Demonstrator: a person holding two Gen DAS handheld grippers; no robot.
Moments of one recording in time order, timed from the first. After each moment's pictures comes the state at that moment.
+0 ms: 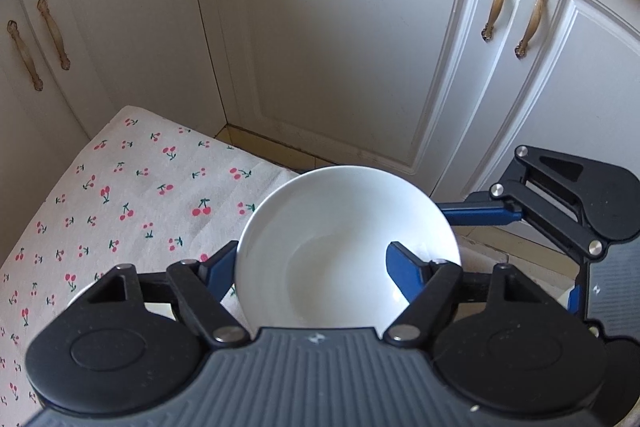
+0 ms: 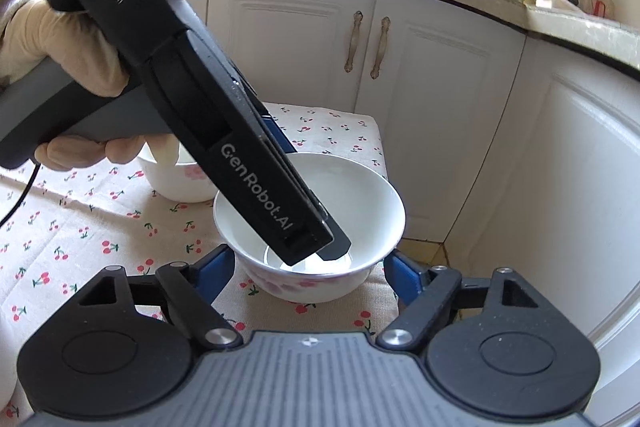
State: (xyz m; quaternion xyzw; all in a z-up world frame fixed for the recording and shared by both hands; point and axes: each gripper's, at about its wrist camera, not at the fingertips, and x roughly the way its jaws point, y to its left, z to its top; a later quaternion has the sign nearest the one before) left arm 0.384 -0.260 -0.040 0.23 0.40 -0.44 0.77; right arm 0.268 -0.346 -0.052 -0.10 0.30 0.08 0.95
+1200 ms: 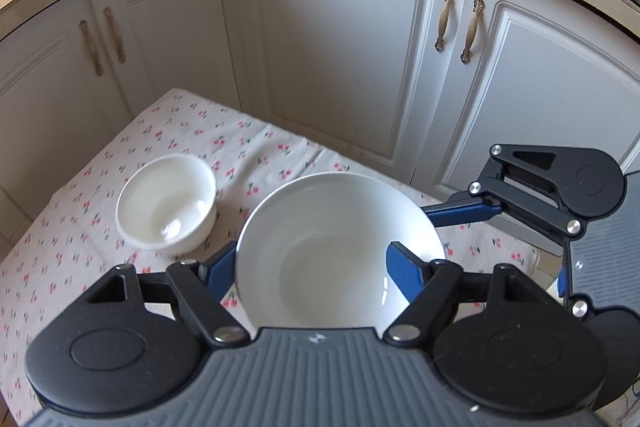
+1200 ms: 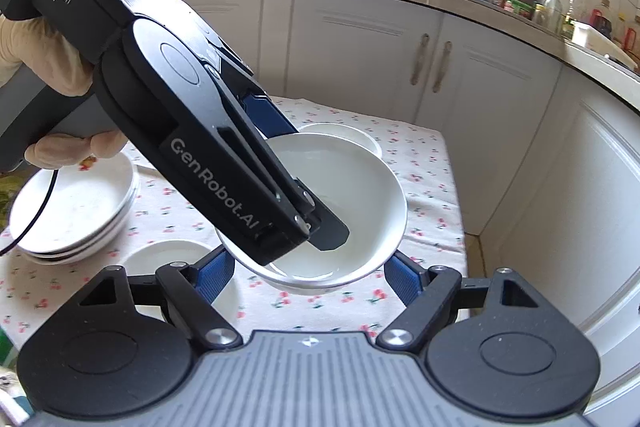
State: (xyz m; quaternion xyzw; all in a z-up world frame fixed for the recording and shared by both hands) left arm 0.252 -0.153 0.030 0.20 0.38 -0.41 0.80; right arm 0.161 -0.267 0.020 -0.11 0.32 0.14 0.93
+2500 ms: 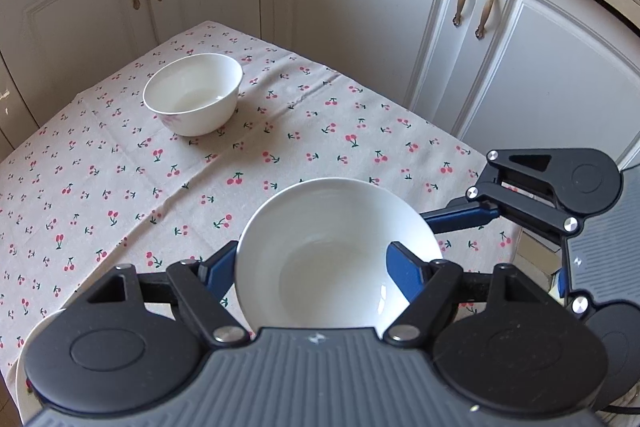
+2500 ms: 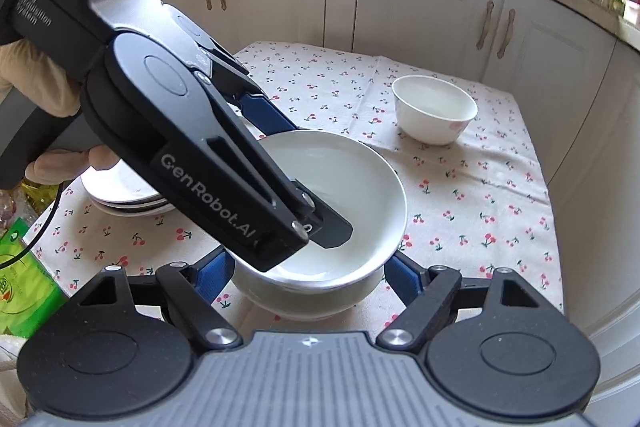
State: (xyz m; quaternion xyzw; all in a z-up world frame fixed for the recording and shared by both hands) left arm 0.206 -0.088 -0.010 0.16 0.42 -0.38 0.81; right arm 0.125 -0.210 -0.009 -0.10 0.38 0.19 0.90
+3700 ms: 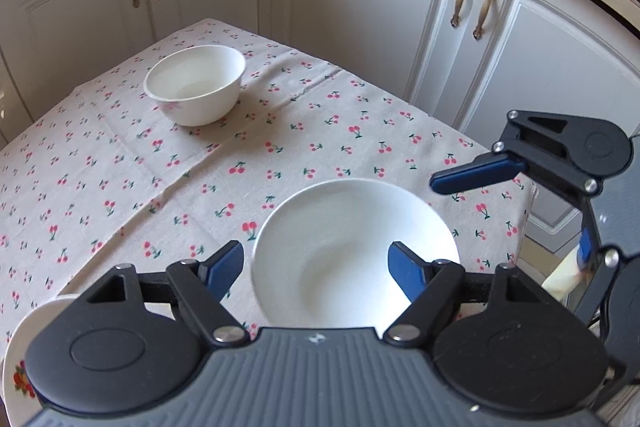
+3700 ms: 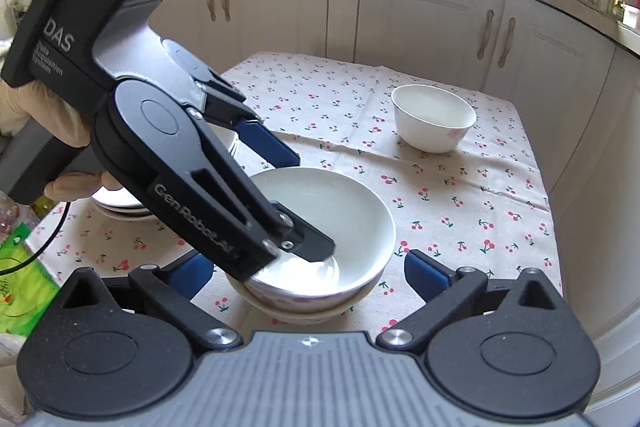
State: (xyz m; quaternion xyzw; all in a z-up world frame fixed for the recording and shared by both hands) left arm 0.205 -0.072 -0.022 0.15 0.41 -0.38 0.81; right arm 0.123 -0.218 -0.011 -0.09 0.36 0.20 0.91
